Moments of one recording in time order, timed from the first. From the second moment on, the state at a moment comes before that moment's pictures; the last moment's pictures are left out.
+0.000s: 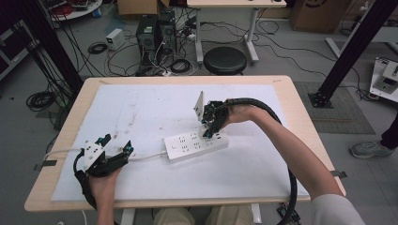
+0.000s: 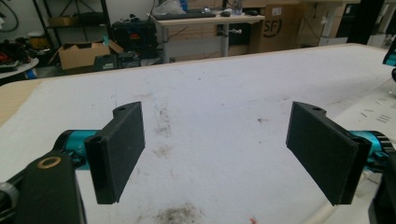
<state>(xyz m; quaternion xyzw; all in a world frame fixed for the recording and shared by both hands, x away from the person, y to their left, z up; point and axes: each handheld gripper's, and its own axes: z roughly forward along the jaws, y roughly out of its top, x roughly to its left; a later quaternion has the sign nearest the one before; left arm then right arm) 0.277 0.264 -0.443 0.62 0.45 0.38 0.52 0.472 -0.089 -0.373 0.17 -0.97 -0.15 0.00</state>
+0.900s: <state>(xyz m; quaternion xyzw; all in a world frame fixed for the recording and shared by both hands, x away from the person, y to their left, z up) 0.278 0.263 -0.443 0.63 0.45 0.38 0.51 0.469 -0.084 -0.374 0.17 -0.98 -0.13 -0.01</state>
